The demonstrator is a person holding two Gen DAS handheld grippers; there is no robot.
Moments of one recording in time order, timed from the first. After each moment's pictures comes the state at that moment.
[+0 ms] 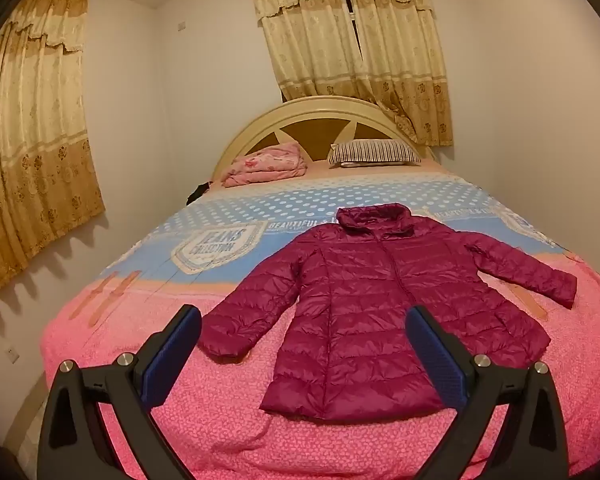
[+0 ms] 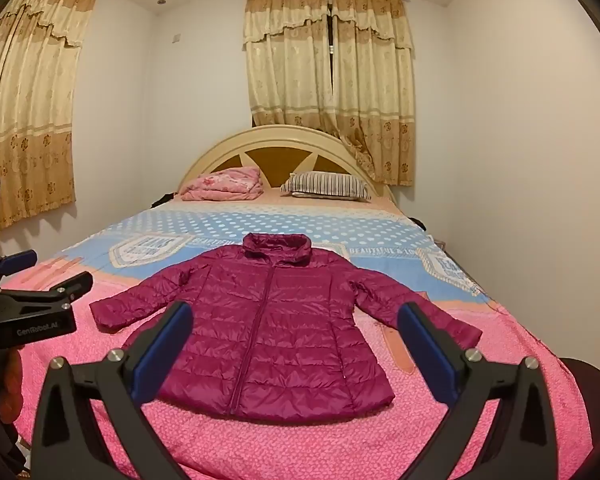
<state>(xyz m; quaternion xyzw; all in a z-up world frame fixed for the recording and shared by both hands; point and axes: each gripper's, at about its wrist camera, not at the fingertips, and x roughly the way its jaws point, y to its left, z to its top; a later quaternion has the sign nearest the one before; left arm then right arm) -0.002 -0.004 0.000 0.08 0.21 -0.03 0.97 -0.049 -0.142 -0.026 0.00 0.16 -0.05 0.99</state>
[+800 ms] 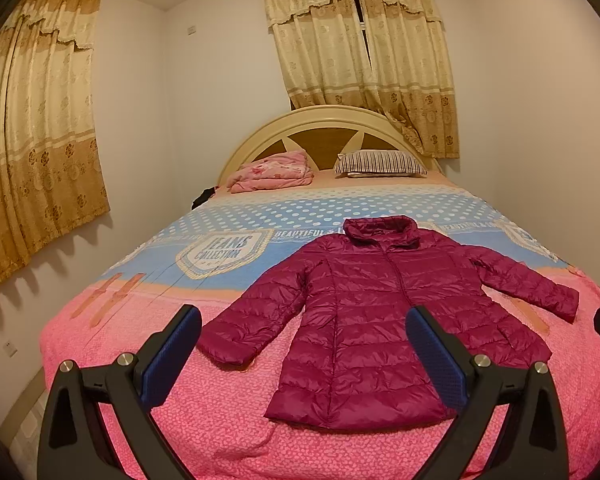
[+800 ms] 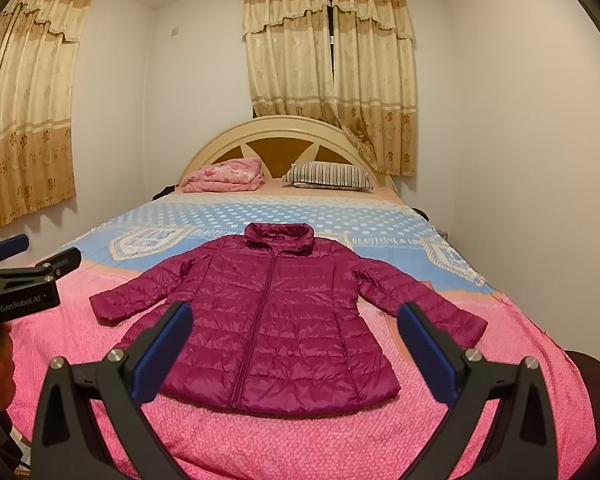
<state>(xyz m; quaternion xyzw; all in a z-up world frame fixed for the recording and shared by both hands) 0.001 0.011 0.004 0.05 0.19 -0.02 0.98 -0.044 -0.142 -0.034 0.00 0.17 -0.04 0.98</state>
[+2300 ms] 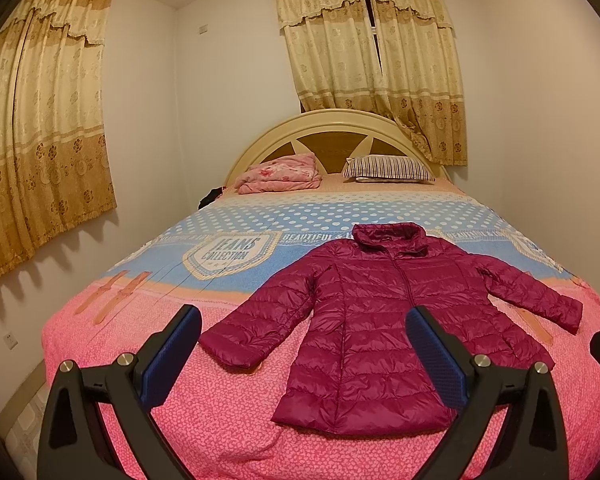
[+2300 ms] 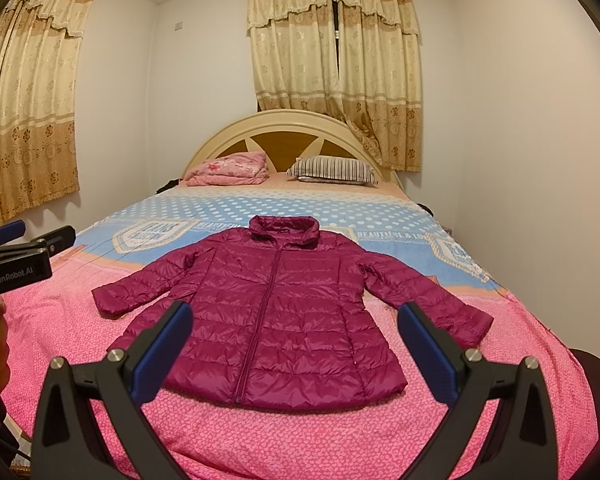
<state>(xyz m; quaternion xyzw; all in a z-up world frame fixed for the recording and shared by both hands) 0.005 0.022 0.003 0.04 0.19 -0.01 0.98 -0.042 -0.140 -0.041 0.00 0.18 -0.04 0.98</state>
